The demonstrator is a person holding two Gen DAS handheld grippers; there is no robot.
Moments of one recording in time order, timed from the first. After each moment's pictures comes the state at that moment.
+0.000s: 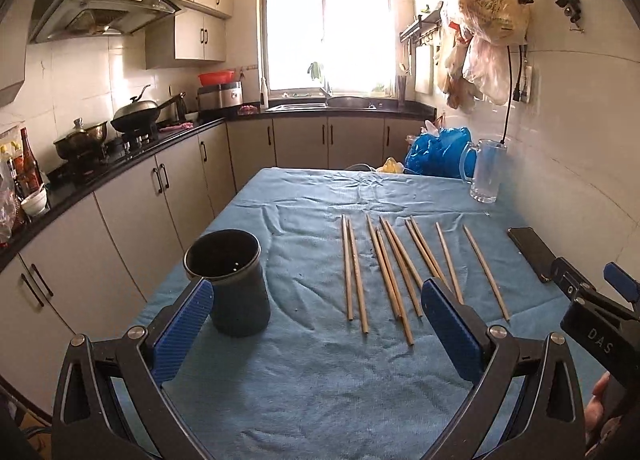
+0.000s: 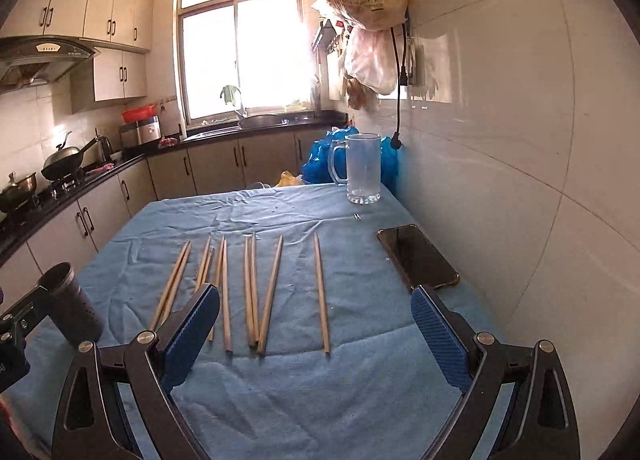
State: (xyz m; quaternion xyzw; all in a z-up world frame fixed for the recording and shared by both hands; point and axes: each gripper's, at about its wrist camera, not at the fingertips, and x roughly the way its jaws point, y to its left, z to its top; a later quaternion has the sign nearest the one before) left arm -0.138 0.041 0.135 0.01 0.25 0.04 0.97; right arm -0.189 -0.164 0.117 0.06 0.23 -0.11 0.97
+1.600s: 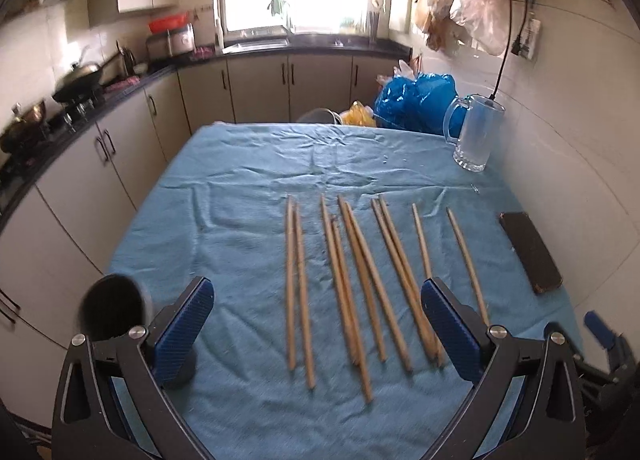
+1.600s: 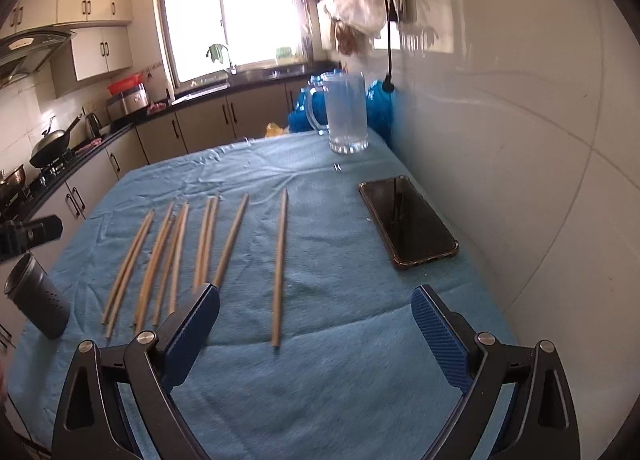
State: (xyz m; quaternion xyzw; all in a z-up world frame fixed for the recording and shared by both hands) left arm 0.012 0.010 0.129 -0.01 0.38 -0.03 0.92; right arm -0.121 -0.240 0.074 0.10 0.33 -0.09 0.94
